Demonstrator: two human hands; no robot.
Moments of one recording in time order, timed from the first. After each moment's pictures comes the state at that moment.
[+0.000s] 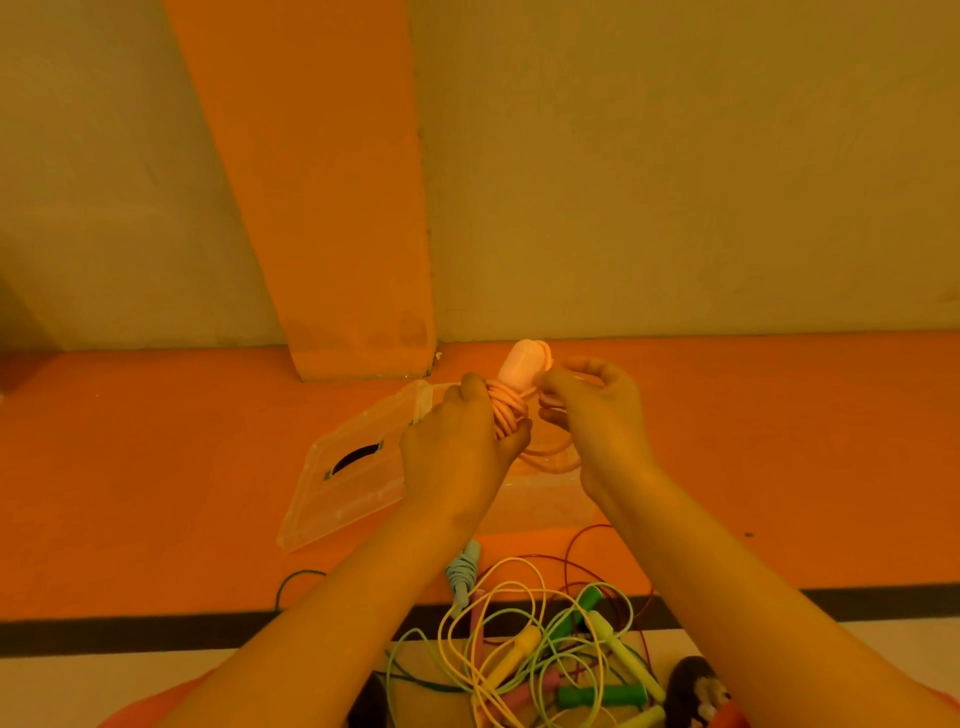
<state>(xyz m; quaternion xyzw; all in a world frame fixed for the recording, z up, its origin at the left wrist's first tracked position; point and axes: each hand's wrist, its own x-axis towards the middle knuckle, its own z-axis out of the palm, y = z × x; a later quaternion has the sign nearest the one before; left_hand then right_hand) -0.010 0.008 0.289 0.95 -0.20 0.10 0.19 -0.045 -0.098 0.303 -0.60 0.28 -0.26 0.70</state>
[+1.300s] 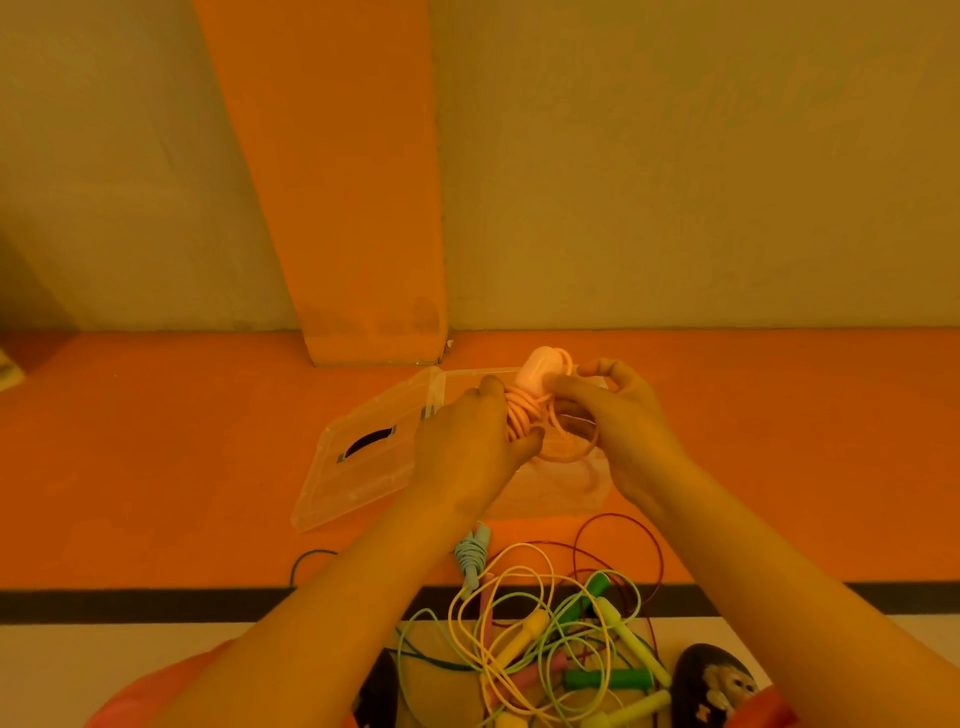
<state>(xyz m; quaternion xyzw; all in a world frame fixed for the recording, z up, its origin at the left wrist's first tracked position) -0.009 0.022 0.285 0.95 -0.24 0.03 0.18 -0.056 -0.103 0.297 -0.61 0.23 -0.18 0.74</state>
